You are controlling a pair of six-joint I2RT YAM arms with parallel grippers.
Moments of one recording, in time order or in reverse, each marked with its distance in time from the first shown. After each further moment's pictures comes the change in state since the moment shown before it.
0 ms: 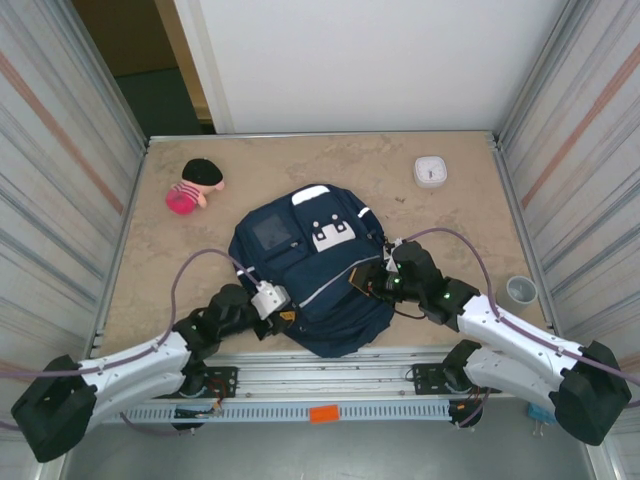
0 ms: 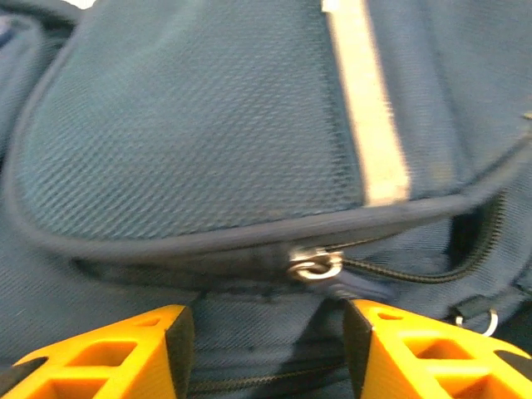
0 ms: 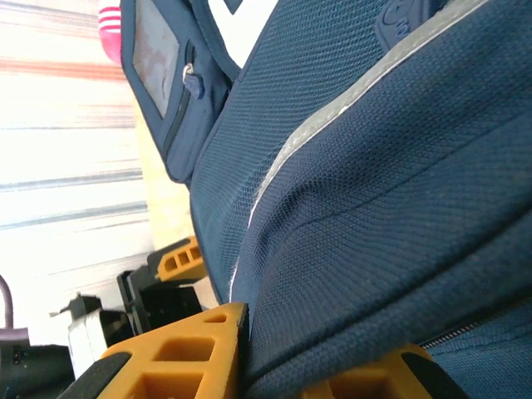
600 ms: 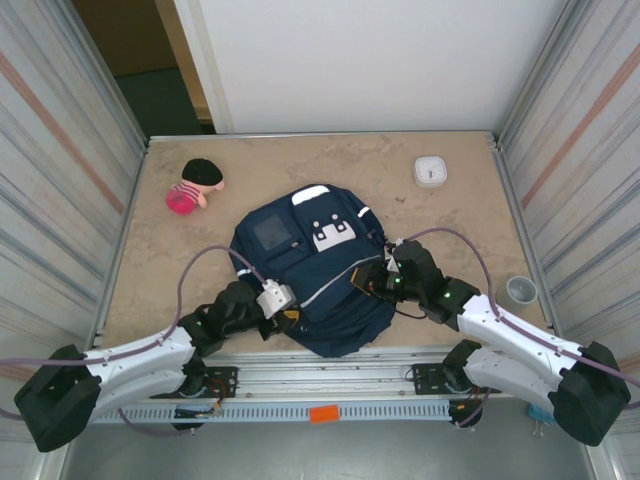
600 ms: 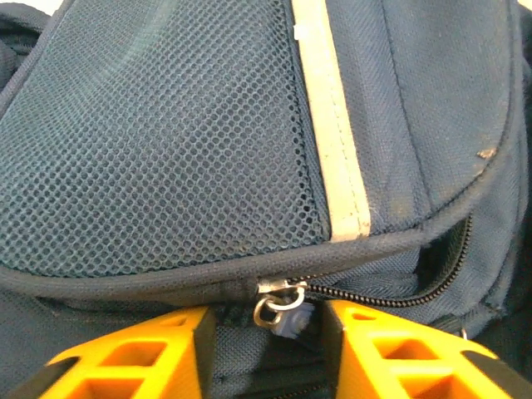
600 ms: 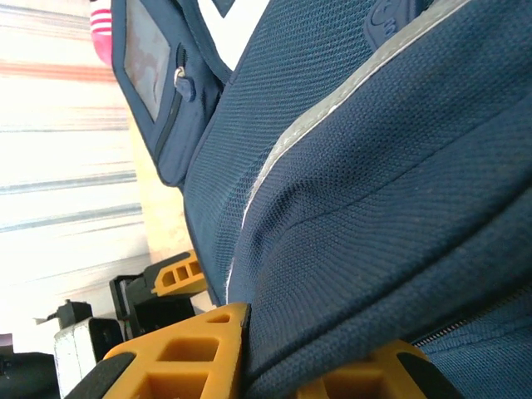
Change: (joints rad) left arm -0.026 0.047 0.036 -0.002 -0.013 -0.055; right arm -0.013 0.004 0.000 -0.011 -0.004 -0.007
